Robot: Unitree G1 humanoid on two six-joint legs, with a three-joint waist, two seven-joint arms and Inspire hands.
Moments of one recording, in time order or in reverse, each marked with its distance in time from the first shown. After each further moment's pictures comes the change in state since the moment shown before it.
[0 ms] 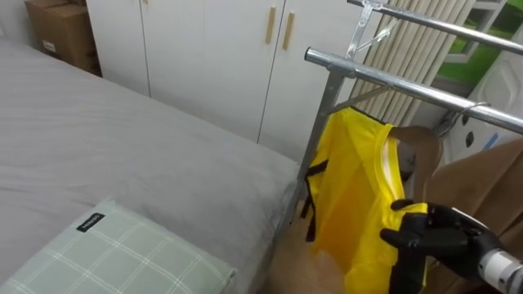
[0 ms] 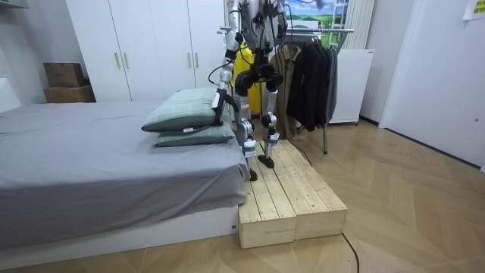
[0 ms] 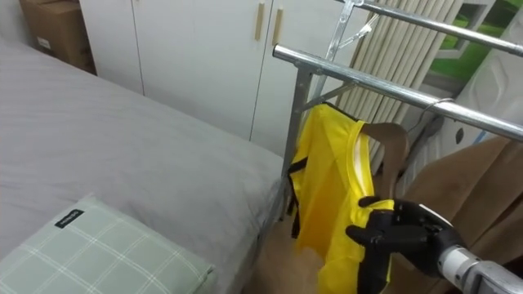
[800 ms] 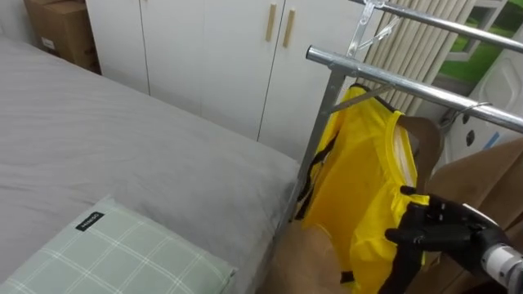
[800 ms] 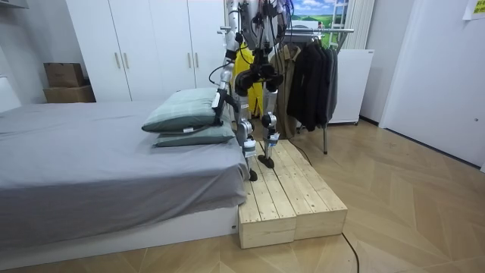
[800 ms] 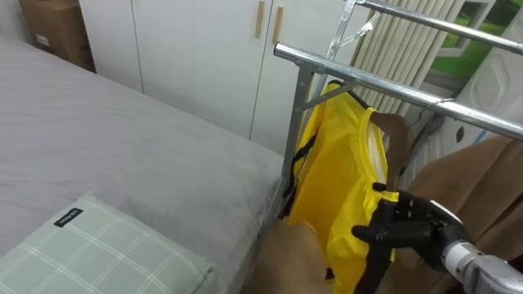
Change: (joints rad) left arm 0.000 -0.010 -0.014 -0.001 -0.019 0.006 0.034; right arm -0.023 0.001 -0.012 -0.026 -0.132 -0.010 -0.169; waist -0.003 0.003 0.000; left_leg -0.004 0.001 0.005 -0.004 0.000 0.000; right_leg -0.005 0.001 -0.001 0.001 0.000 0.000
